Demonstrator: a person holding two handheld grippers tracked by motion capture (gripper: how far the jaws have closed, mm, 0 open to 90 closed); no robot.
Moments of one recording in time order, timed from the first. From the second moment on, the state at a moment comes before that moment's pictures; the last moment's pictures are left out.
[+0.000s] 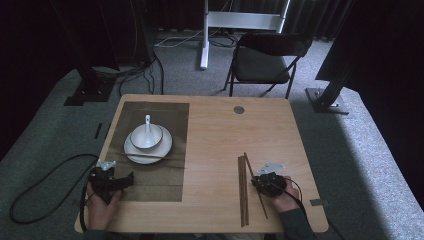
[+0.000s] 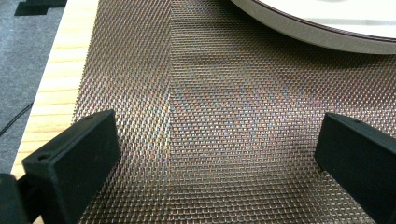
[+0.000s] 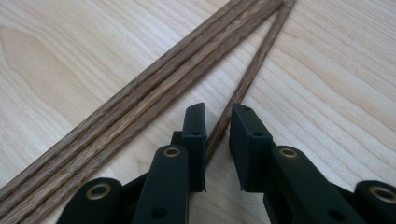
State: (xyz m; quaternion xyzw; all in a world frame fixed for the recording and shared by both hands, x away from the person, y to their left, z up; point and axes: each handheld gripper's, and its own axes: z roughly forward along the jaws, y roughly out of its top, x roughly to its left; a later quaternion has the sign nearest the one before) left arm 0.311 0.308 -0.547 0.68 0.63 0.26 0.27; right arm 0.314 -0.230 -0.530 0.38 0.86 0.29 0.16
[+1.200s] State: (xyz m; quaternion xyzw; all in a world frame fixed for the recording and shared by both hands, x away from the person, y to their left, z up) left arm 0.311 0.308 -0.547 0.68 0.63 0.26 0.27; right arm 0.331 -0.242 -0.532 0.46 0.82 0.30 0.16
